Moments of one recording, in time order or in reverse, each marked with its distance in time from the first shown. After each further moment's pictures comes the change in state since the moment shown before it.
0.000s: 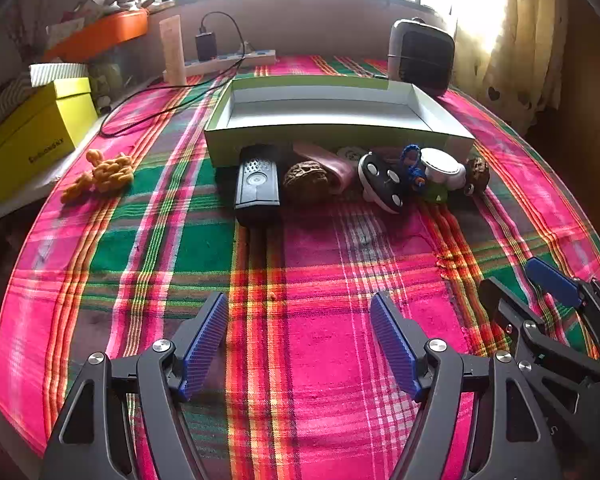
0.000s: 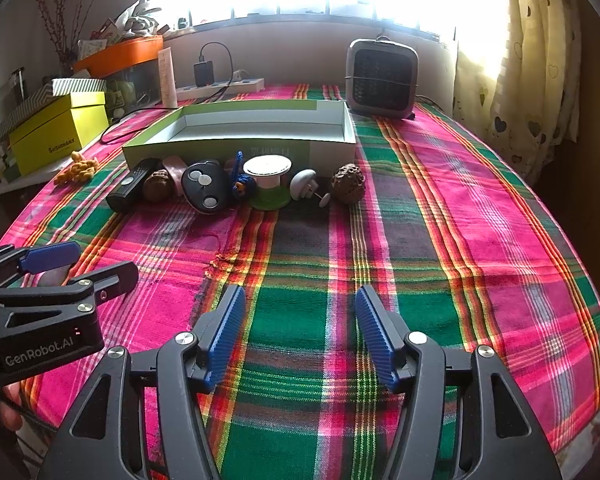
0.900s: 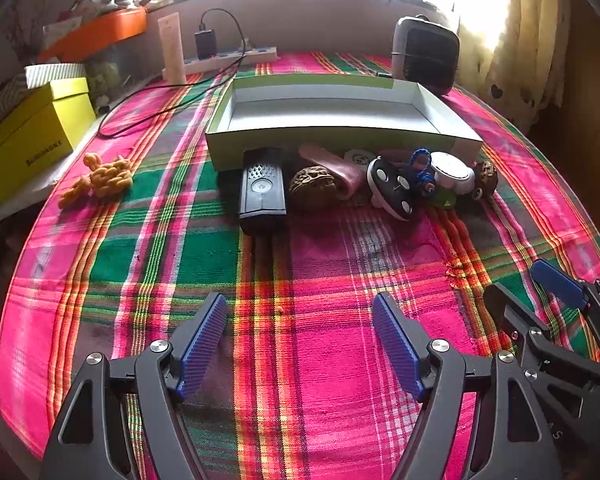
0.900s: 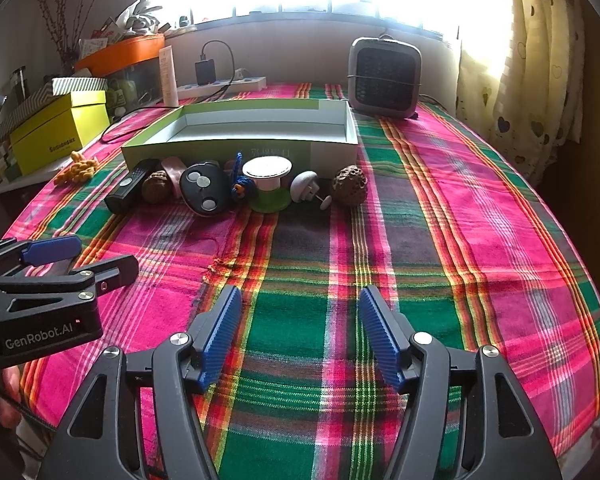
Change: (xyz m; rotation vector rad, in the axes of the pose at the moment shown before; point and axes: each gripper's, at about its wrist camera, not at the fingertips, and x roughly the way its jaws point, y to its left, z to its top) left arm 0.006 0.005 0.011 0.003 0.018 0.001; right arm 0.004 -0.001 0.004 -0.005 0.008 0.008
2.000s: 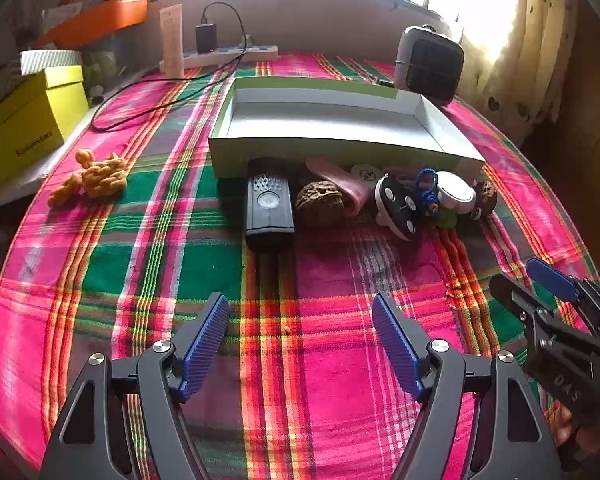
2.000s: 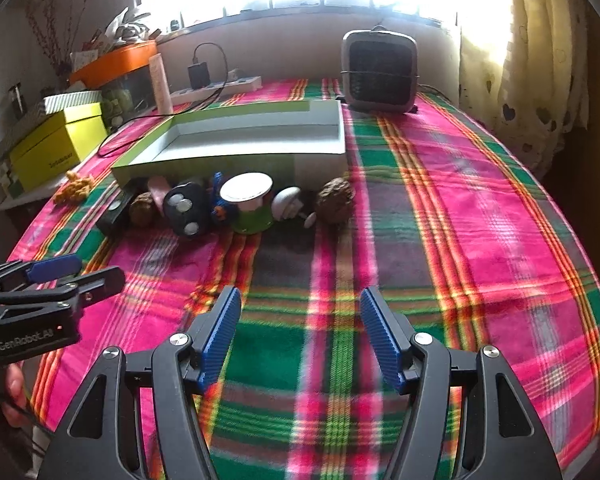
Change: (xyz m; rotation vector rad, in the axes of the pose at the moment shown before) left arm 0.004 0.014 0.009 -0.041 0.006 -0.067; right arm 0.009 -0.023 0.019 0.052 0.029 0.031
